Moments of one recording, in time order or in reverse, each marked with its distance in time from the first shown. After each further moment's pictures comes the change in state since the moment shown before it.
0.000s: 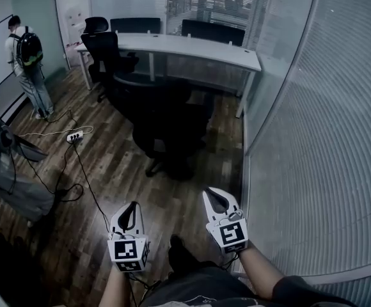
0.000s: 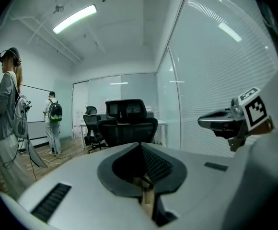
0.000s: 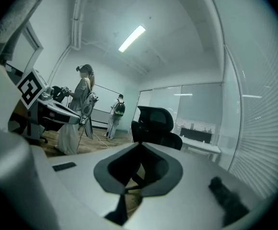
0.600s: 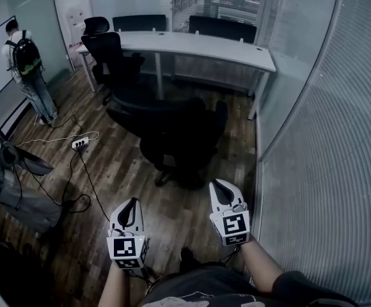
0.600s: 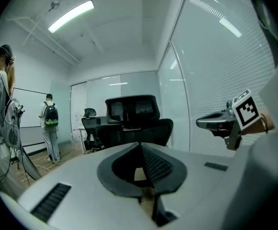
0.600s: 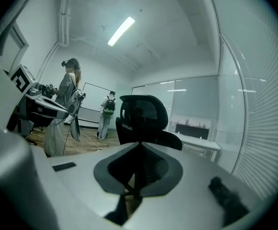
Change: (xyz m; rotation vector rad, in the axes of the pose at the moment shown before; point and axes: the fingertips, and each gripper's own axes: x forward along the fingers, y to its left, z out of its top) left arm 0.139 0.065 0.030 0.041 -0.005 0.011; right arm 0.157 -0.075 -0.016 0.064 0.051 -0.050
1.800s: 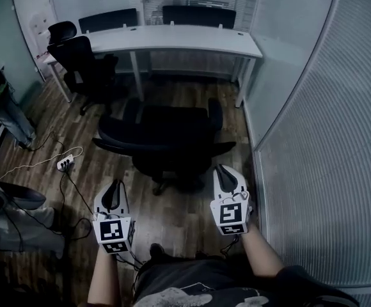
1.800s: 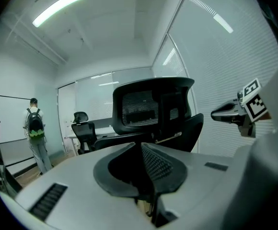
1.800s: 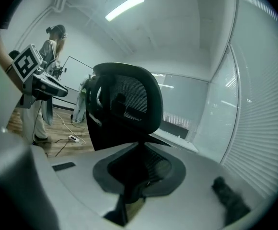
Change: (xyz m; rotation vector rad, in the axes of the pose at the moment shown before) left arm 0.192 0.144 0.037 0.115 -0.001 -0.095; right arm 0.157 -0.042 0.016 -0.131 0.142 -0.273
